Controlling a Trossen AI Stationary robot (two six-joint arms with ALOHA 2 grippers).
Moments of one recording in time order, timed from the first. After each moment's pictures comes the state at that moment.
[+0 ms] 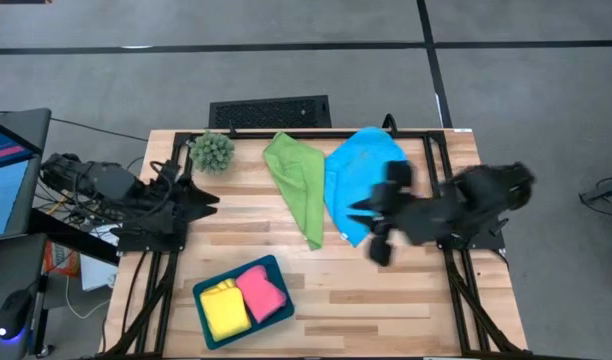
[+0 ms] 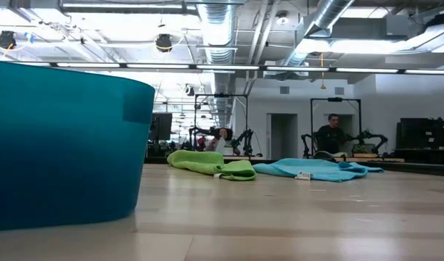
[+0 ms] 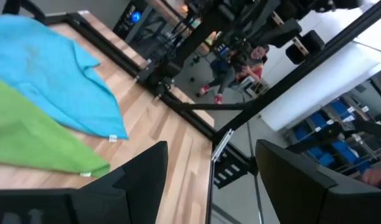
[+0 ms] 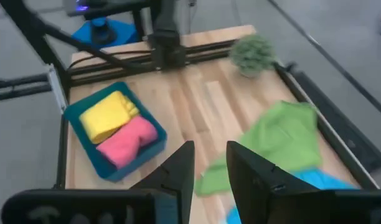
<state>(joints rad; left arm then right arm) -0.42 0.62 1.01 -0.57 -0.39 -0.84 0.51 1.66 2.27 -1.40 0.60 0.48</state>
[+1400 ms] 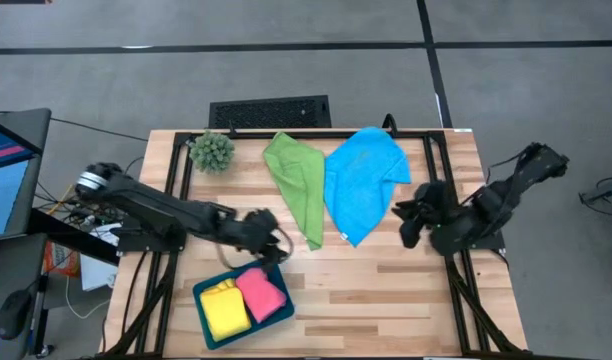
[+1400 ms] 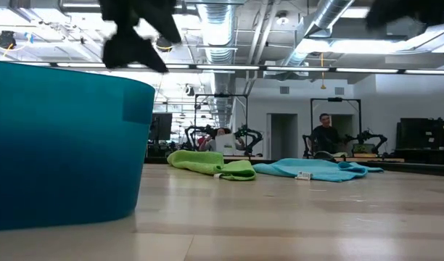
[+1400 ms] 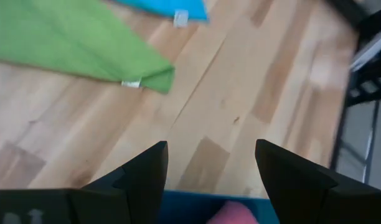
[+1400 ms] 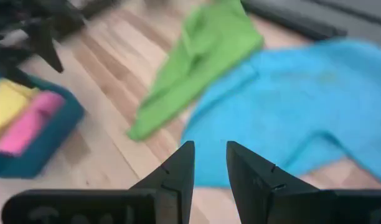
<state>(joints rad) -0.28 1.42 1.02 -0.43 -0.17 -0.87 0.62 0.99 1.04 -1.15 0.79 1.18</state>
